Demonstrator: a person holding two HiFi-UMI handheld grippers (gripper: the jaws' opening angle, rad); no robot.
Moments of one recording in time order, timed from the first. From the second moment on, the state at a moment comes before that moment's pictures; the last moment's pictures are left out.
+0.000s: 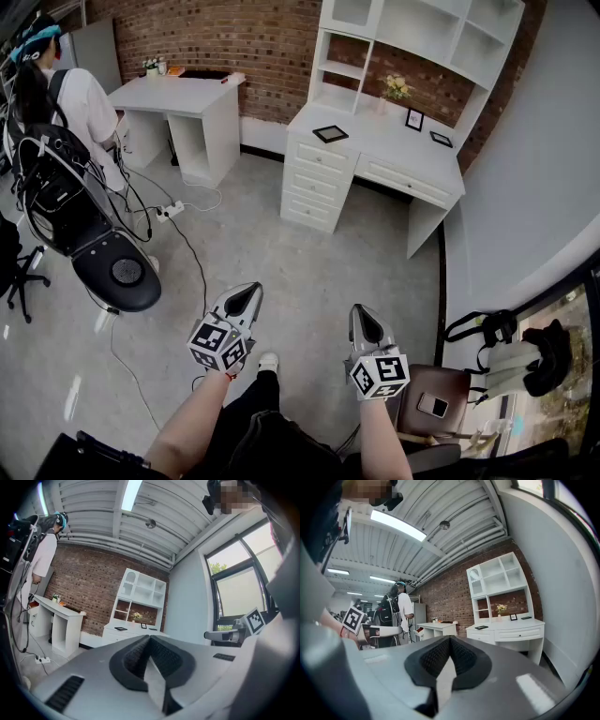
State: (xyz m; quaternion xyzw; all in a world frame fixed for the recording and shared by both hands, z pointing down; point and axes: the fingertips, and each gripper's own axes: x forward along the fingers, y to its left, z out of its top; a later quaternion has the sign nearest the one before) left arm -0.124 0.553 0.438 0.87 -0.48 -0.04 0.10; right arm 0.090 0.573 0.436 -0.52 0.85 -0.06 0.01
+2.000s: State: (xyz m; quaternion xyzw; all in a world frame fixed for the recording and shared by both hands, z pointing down) left arm -0.121 0.167 0.455 0.86 -0.49 -0.03 0.12; right arm 0.084 0.161 0.463 -0.46 0.88 -0.12 0.04
